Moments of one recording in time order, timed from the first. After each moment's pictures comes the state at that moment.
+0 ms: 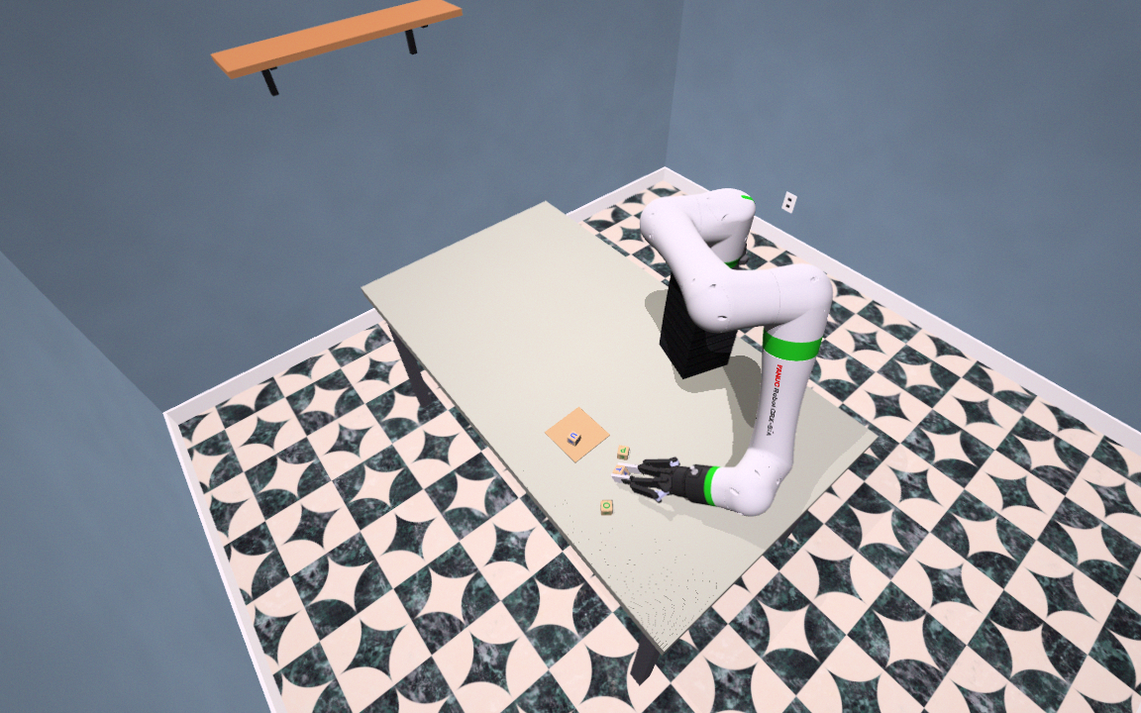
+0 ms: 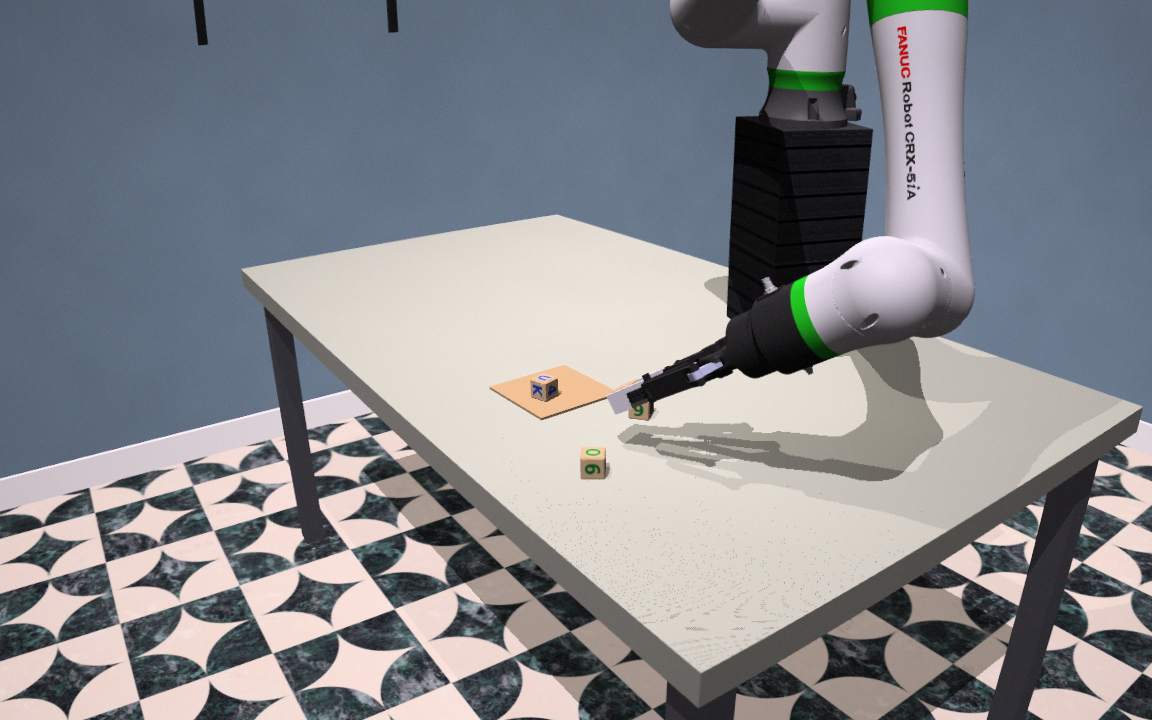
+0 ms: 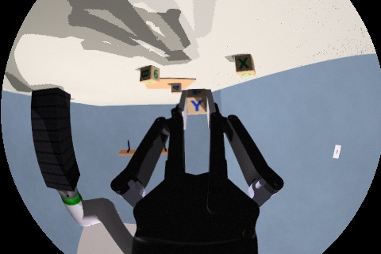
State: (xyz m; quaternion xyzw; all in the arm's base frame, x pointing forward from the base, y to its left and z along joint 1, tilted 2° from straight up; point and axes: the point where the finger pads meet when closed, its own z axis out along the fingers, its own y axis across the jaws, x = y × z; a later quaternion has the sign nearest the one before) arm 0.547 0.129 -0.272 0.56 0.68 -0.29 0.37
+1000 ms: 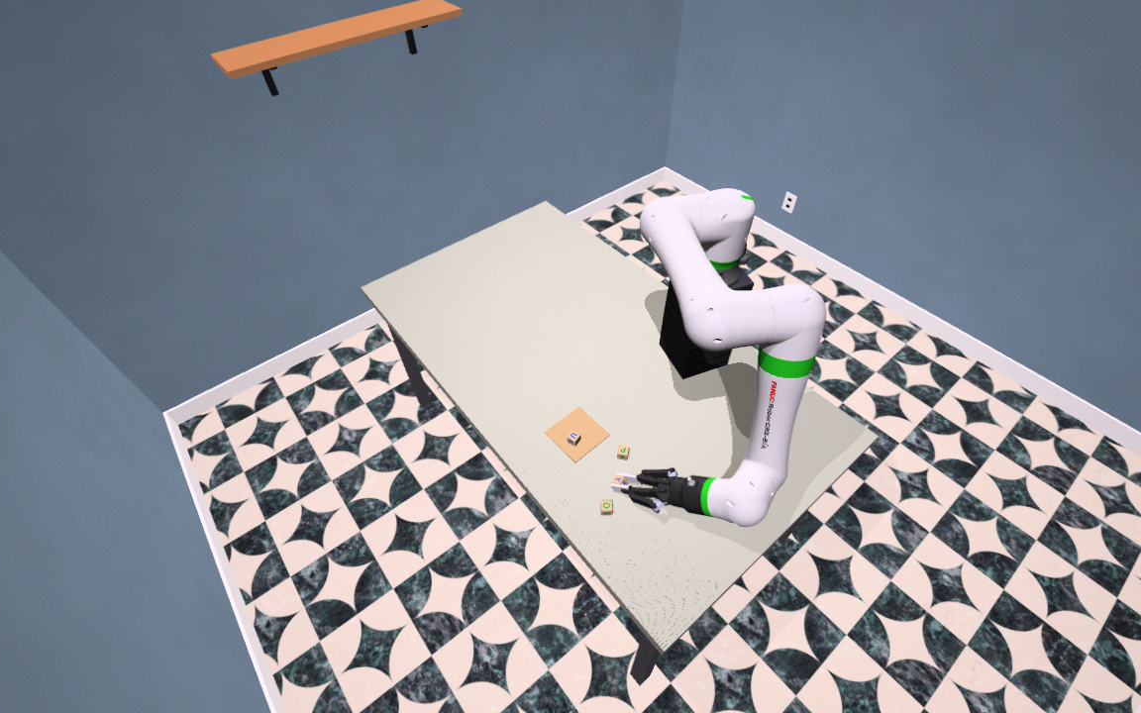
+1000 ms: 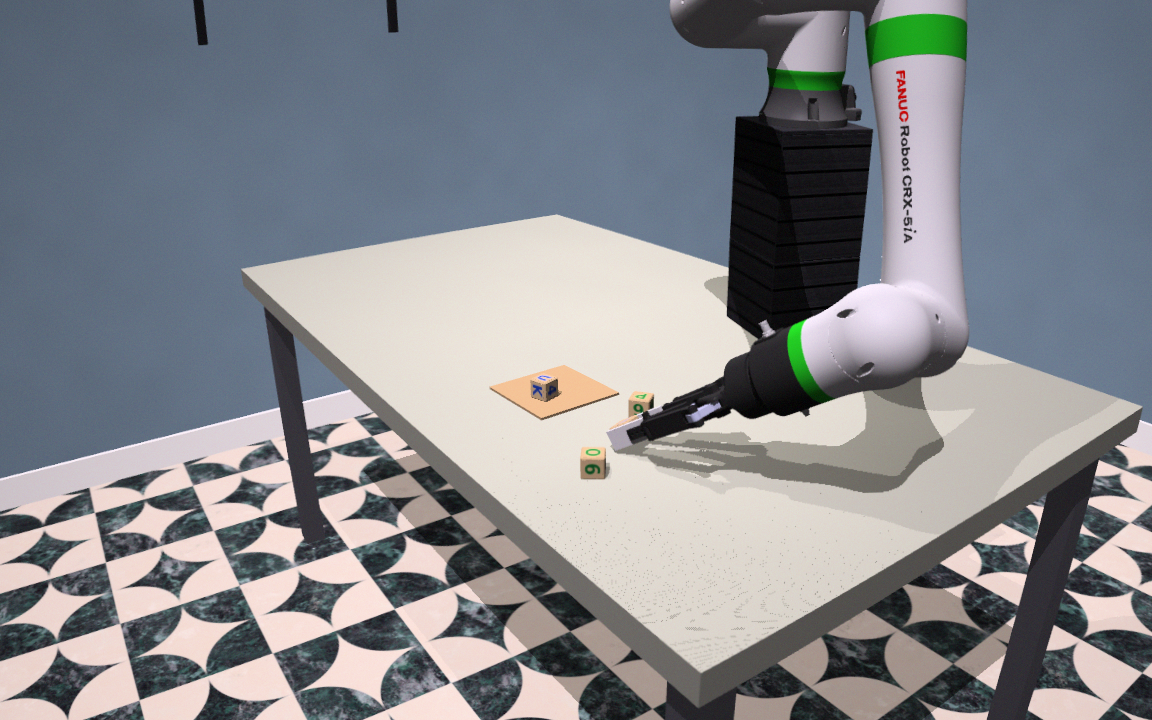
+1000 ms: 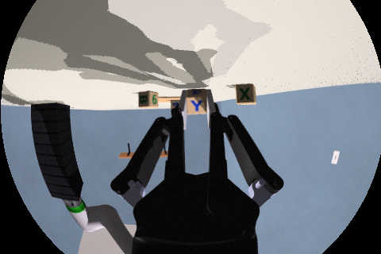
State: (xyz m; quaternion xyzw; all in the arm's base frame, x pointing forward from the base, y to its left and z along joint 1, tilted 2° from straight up) arm 0.550 0.132 -0.322 0.56 0.68 -0.29 0.37
